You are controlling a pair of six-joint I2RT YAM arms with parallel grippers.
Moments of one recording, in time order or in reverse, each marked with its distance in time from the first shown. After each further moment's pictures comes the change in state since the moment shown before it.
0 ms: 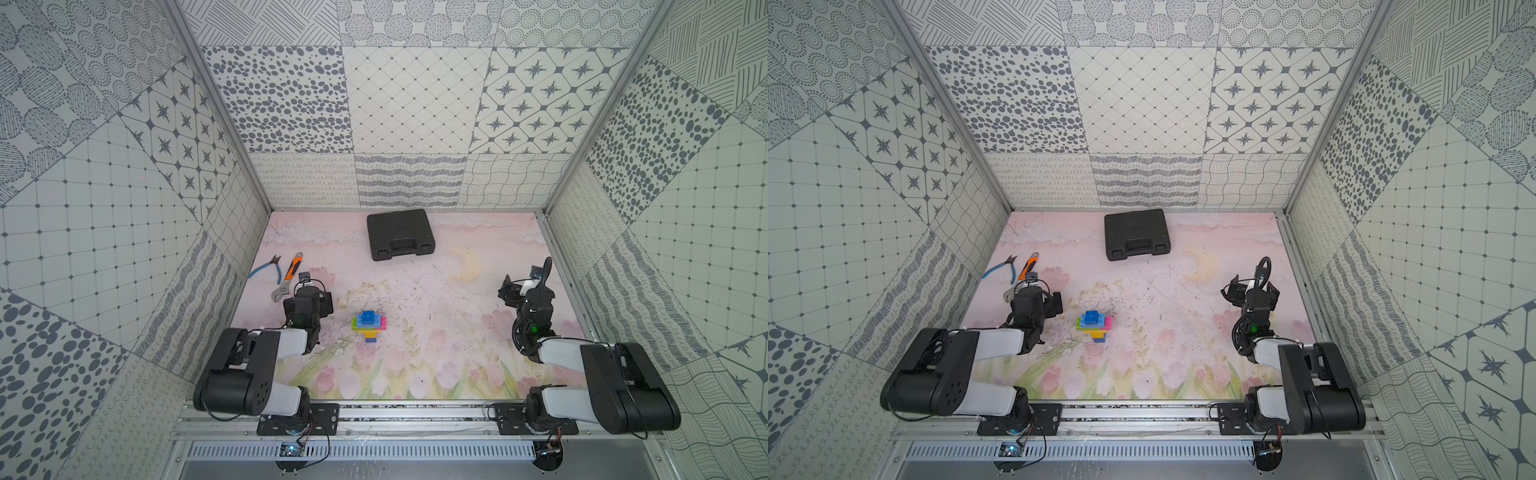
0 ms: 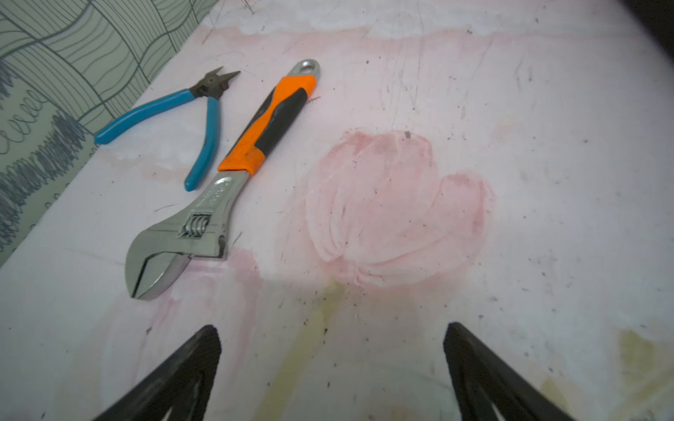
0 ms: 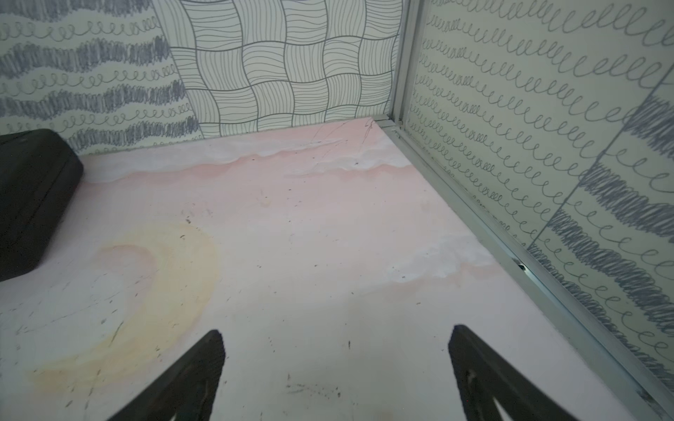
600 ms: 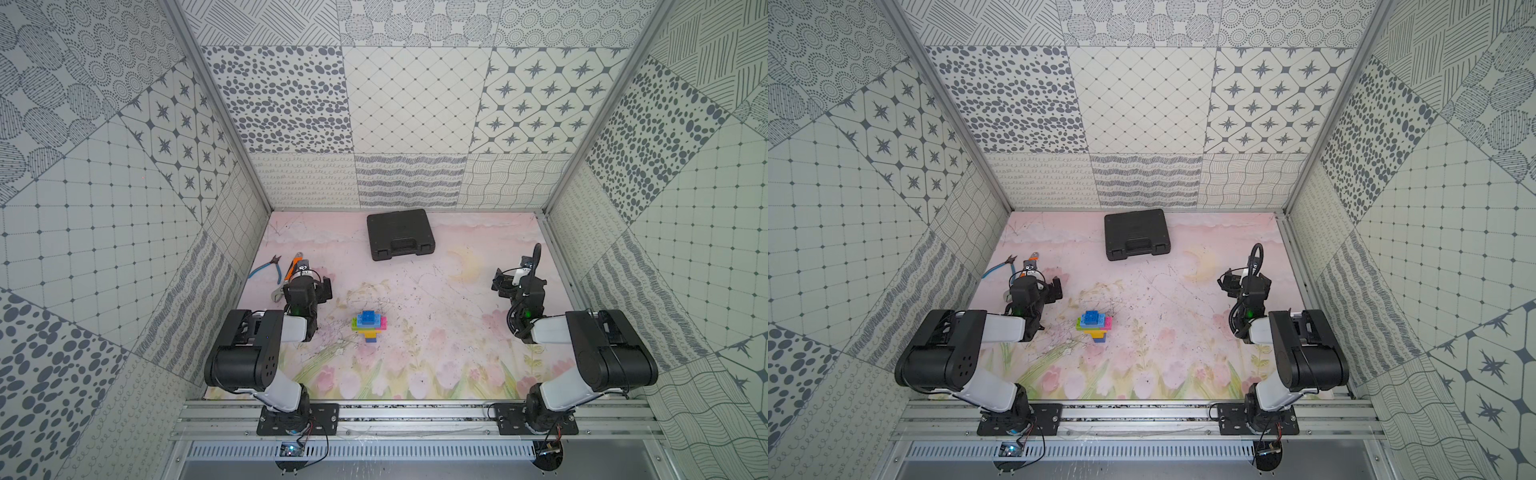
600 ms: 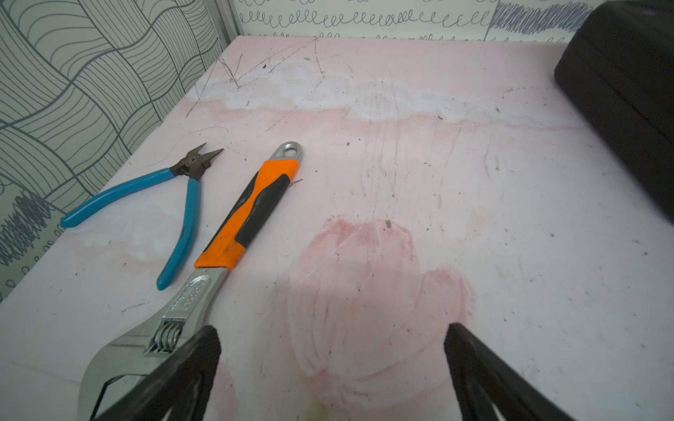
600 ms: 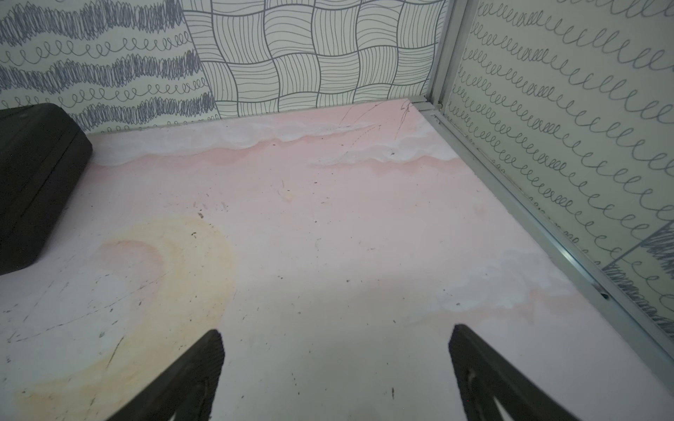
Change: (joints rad) left arm 0.060 0.096 0.068 0.176 0.100 0.042; right arm 0.012 0.151 0.130 -0.029 -0.072 -0.008
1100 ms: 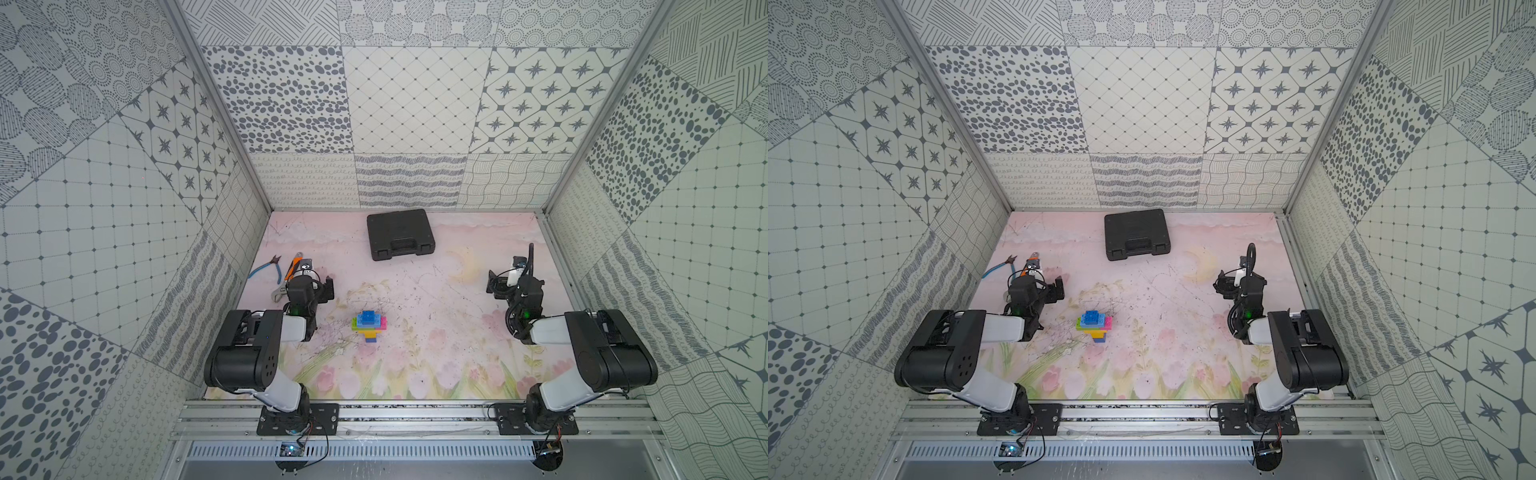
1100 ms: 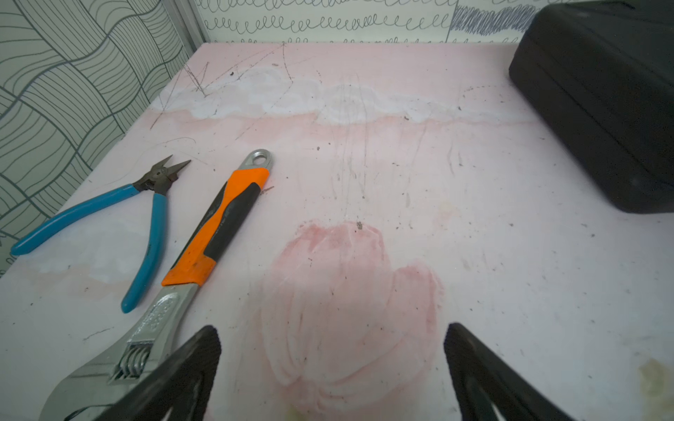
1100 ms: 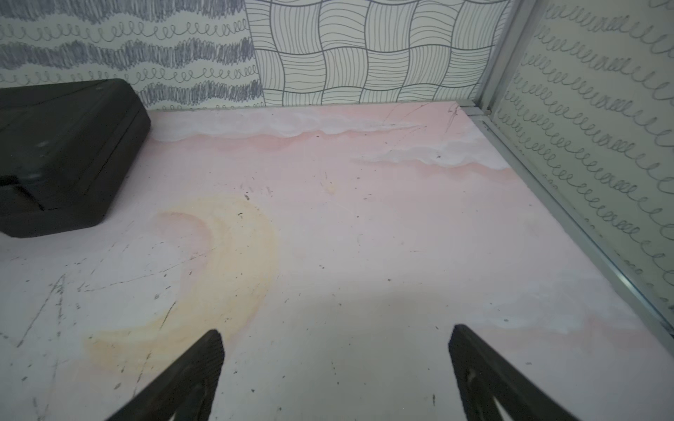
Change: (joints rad) left arm 0.013 0.000 0.002 0.003 0.088 0.034; right arm 0.006 0.000 -0.004 0.002 -0.077 -0.040
